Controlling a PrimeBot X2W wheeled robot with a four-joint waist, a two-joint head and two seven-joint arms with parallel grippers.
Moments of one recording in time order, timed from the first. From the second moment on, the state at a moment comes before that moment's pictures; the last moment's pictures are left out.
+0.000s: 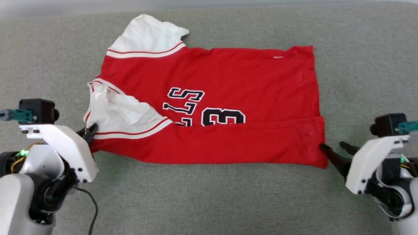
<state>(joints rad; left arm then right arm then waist) -0.28 0.54 -0.13 -0.10 -0.71 0.11 0.66 -0.25 -0.29 0.04 0.12 0.56 0.13 0.64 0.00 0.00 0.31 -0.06</state>
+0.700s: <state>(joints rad) -0.27 0.46 -0.15 -0.05 -0.68 0.12 0.51 -0.41 -0.33 0.22 0.31 0.62 0.13 0.63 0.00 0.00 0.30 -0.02</state>
